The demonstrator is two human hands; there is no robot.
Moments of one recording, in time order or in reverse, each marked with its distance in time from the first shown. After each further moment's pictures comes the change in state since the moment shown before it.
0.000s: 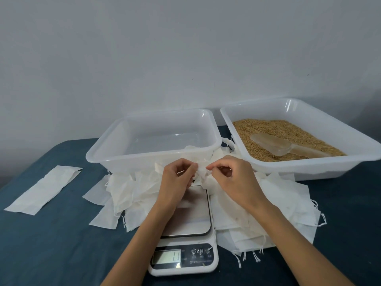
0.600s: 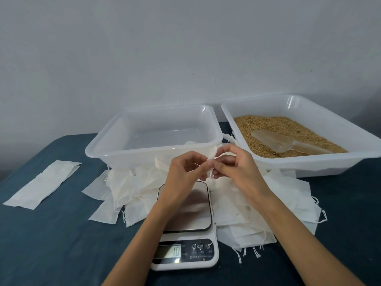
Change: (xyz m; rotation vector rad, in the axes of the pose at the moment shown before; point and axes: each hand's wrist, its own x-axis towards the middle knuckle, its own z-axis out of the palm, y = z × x) left_hand -0.007 0.014 0.008 -0.064 -0.160 0.097; right_hand 0.006 -0.004 -0.007 0.553 -0.105 0.182
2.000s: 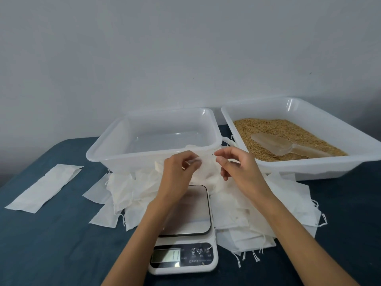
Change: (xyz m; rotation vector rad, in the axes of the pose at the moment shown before) left_hand 0.019 -0.005 -0.013 0.514 0.123 0.110; right_hand 0.005 0.001 -0.007 -0.192 0.103 -0.051
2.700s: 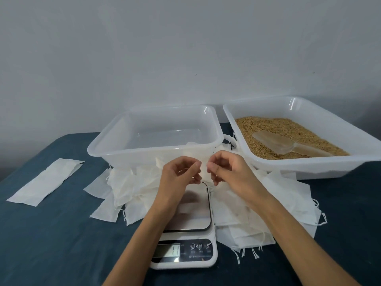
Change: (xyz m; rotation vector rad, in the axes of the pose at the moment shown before) left_hand -0.035 0.012 -0.006 -0.577 -0.032 -0.245; right_hand -0.005 -0.003 0.013 0.123 -0.214 0.091
